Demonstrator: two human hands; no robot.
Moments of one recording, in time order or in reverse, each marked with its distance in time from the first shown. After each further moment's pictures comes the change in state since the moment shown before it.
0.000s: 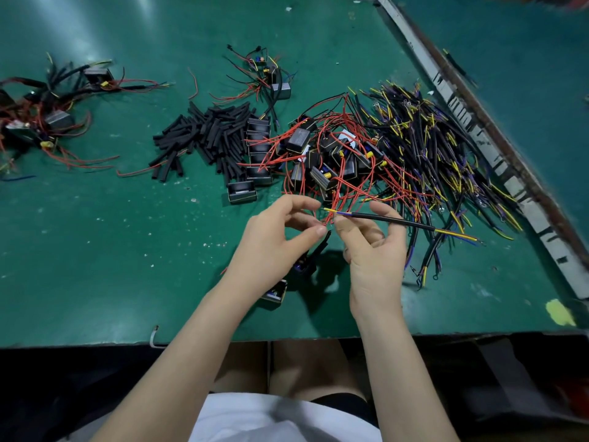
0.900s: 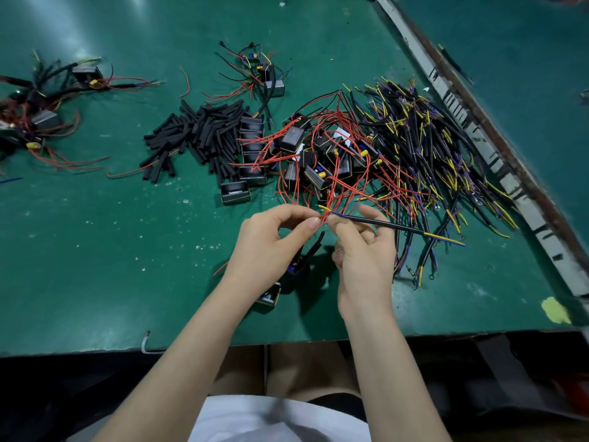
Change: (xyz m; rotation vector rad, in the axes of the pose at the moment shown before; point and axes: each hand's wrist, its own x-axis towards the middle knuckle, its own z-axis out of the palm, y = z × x) left_hand 0.005 -0.006 0.007 -0.030 0.055 0.014; right_hand 0.002 0.001 0.008 0.060 0.098 0.141
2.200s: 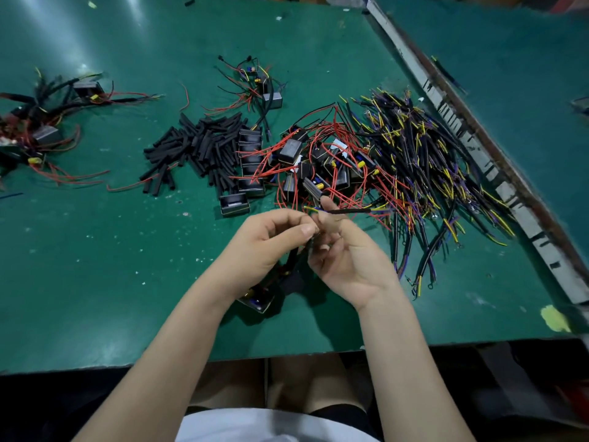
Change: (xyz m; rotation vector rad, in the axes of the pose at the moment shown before) left_hand 0.011 0.000 -0.013 -0.428 -0.265 -0.037; right_hand 0.024 -0.009 0.004 0.237 -0.357 0.516
